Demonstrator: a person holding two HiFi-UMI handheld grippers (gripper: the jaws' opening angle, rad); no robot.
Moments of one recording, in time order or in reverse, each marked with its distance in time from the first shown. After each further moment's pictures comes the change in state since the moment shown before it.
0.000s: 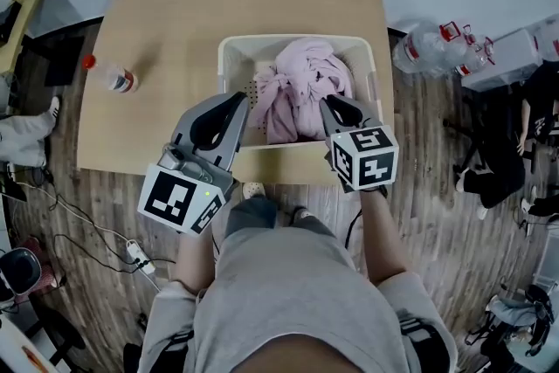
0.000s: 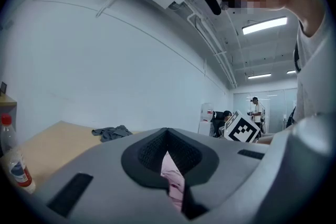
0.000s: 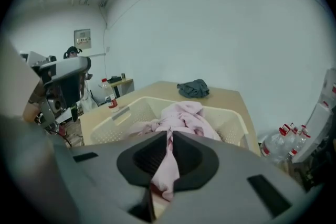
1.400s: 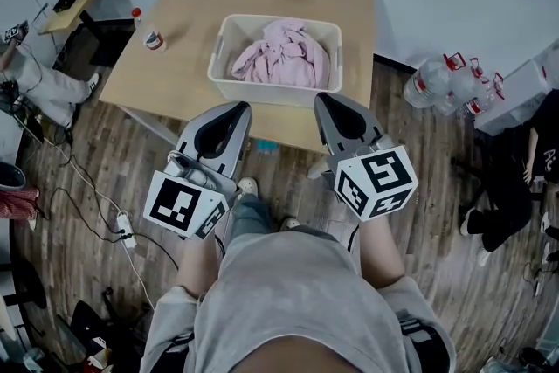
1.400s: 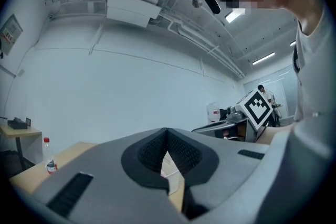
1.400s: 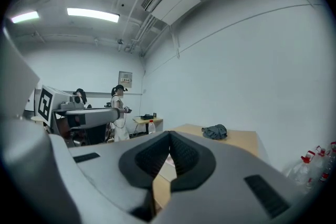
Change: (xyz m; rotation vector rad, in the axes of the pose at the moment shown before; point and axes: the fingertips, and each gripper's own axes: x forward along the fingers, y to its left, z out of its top) left arm -0.086 -0.247 0.032 0.183 -0.094 0.203; right arm -0.264 0.031 -0.009 -0.110 -0.511 0.301
